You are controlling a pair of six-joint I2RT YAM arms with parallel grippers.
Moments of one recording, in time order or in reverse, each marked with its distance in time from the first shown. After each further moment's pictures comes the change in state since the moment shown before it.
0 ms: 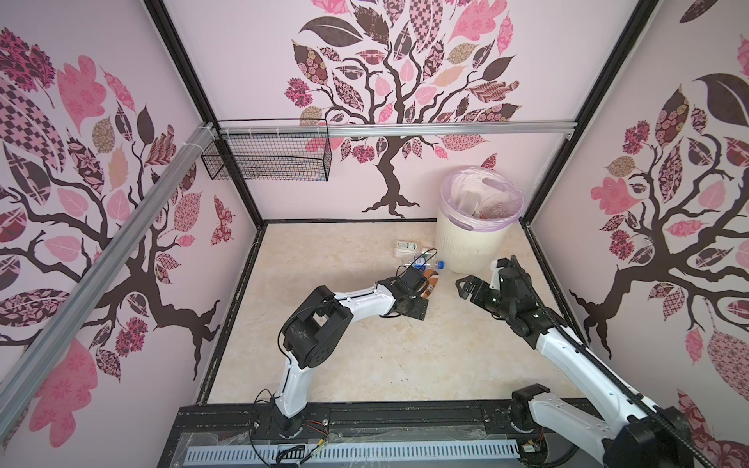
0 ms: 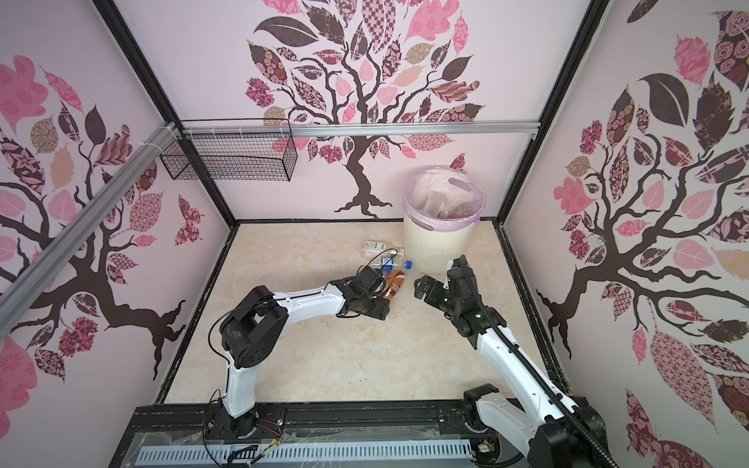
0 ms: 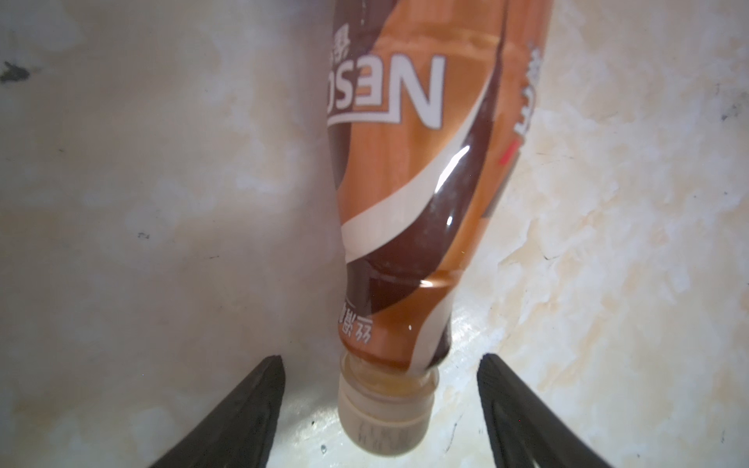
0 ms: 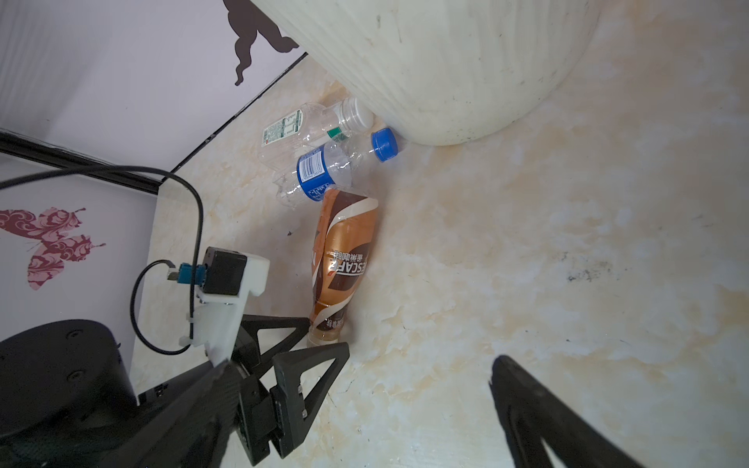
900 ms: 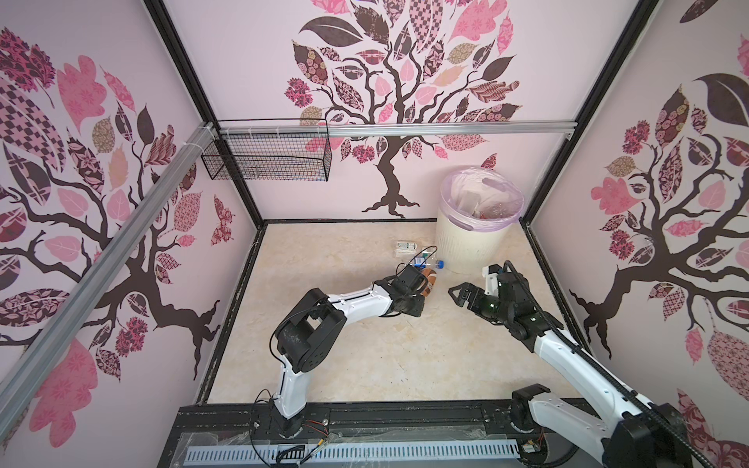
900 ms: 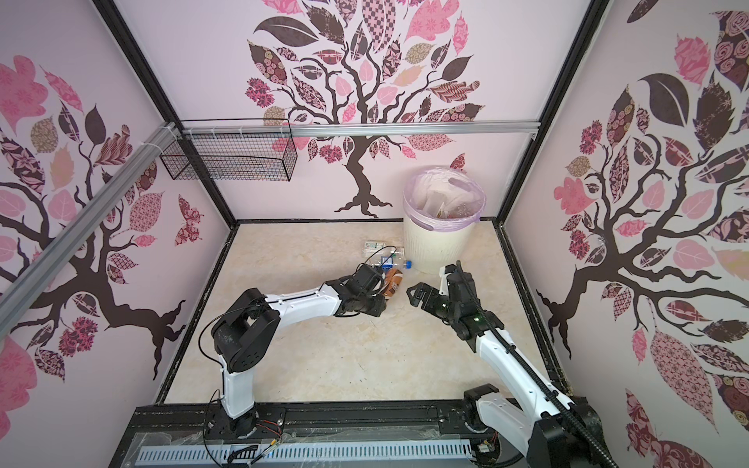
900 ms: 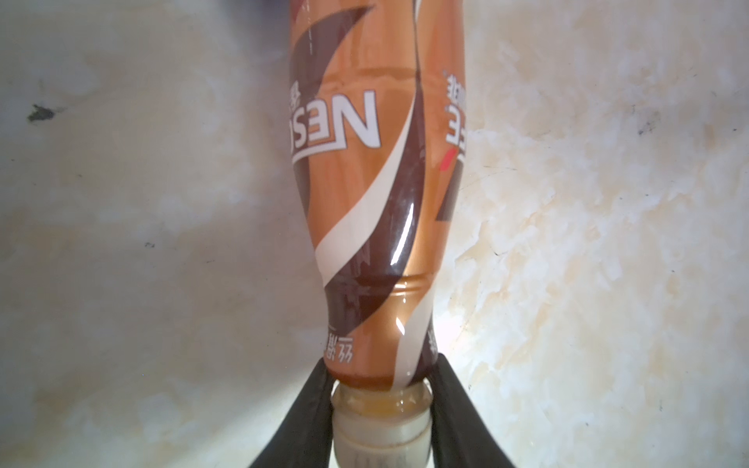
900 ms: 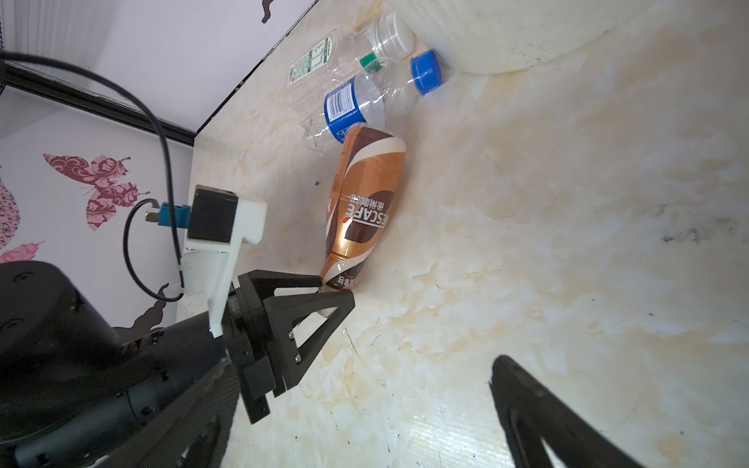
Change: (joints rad) left arm -0.002 -0.080 -0.048 0.045 0.034 -0.007; right arm -0.006 0.019 -0.061 0.047 -0.184 0.002
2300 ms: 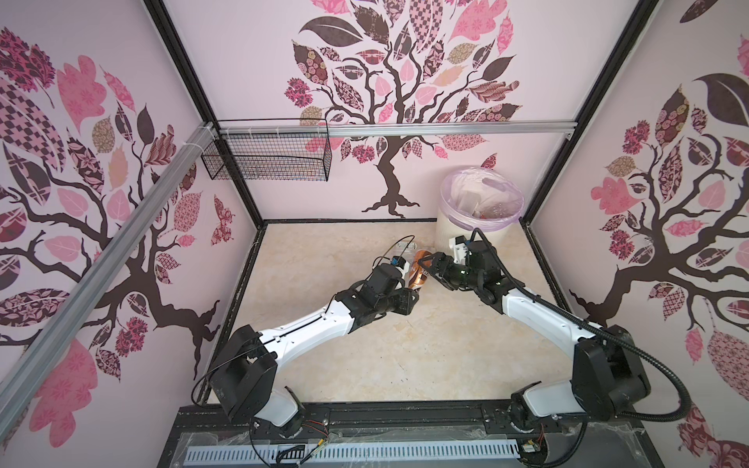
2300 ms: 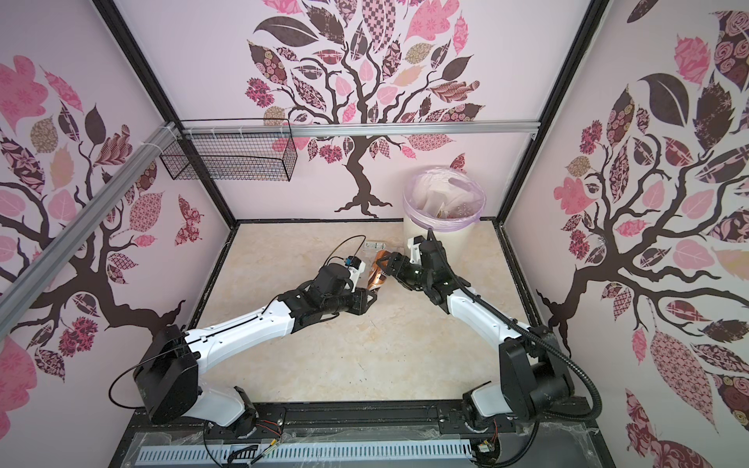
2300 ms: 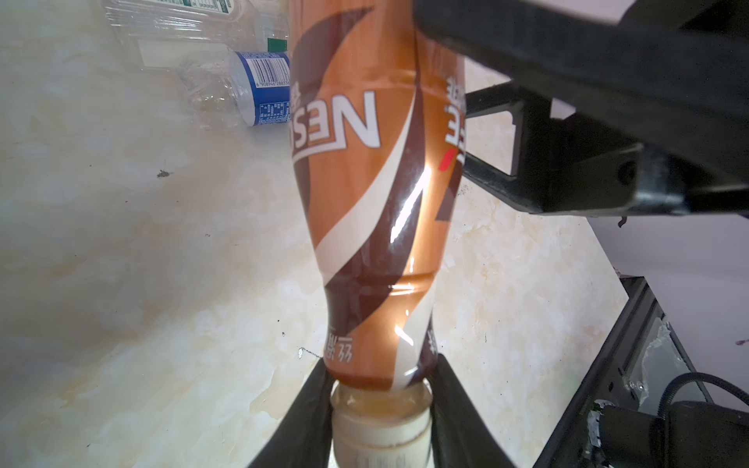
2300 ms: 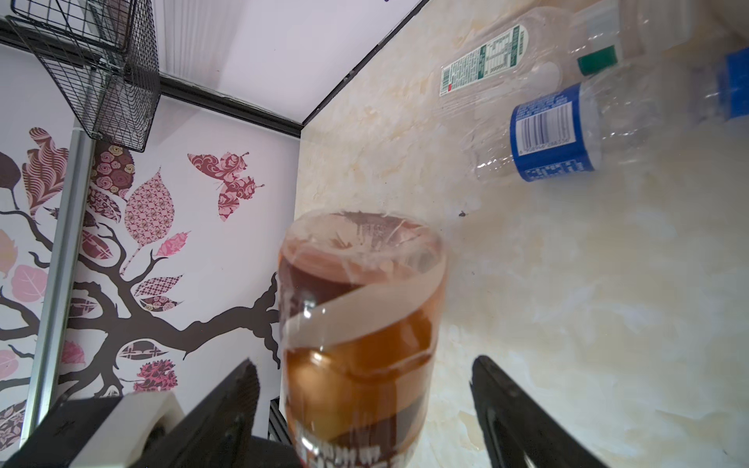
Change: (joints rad) left arm 0.000 -0.443 -0.250 0.121 0.052 -0.073; right arm 0.129 0.436 0.315 0.295 -0.163 0.203
